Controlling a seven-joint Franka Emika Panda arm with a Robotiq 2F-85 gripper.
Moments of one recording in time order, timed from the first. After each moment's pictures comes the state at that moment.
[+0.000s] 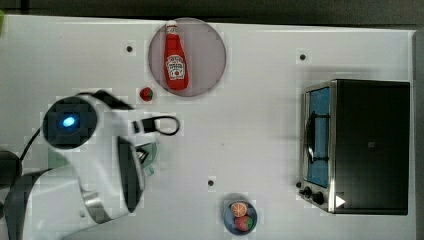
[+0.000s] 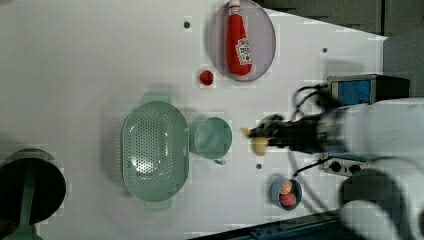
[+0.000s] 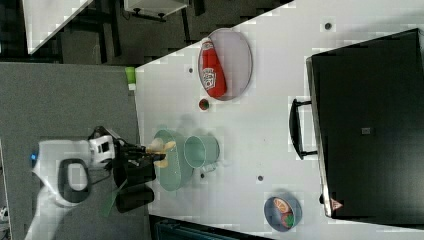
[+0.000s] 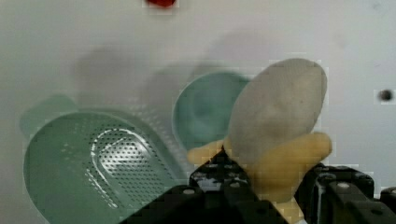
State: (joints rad) arm 0.07 0.02 0.36 -2.18 0.10 0.55 0.10
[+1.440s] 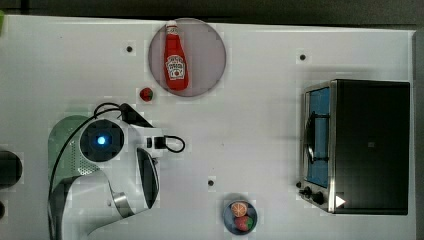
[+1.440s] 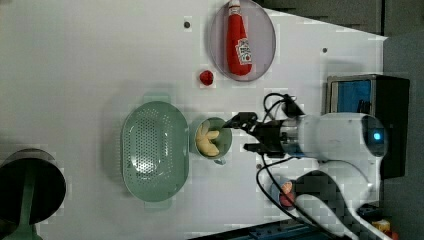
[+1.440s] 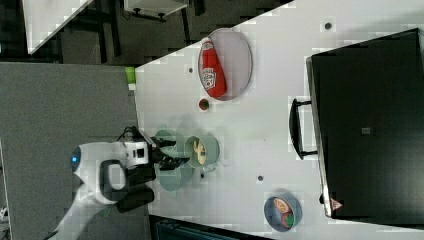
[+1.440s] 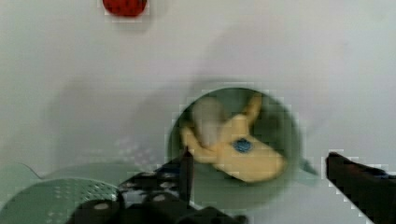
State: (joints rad) arm 0.05 0.10 0.36 -2.33 0.10 0.79 0.29
